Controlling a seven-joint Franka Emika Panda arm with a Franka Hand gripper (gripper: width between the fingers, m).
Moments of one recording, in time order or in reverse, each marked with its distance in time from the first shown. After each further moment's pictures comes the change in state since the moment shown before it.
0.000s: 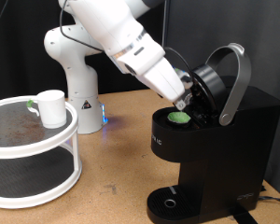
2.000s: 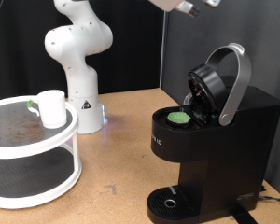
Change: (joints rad) arm 0.042 -0.184 0.030 0.140 0.248 -0.033 0.062
